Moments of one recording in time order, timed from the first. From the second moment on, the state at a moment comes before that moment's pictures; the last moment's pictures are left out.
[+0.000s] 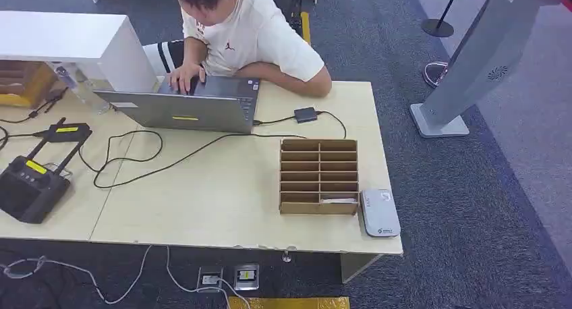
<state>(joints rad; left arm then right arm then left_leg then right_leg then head) -0.17 0.14 -1.06 -0.21 0.70 0.60 -0.23 -0.15 -0.26 -0.26 -0.20 0.41 -0.07 0.21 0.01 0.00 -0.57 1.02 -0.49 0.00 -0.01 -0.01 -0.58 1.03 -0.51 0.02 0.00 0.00</state>
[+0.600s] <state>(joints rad) -0.17 0.14 -1.06 -0.21 0.70 0.60 -0.23 -0.15 -0.25 -0.25 -0.20 0.41 -0.07 0.21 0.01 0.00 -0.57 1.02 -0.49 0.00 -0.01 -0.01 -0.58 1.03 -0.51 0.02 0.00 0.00</state>
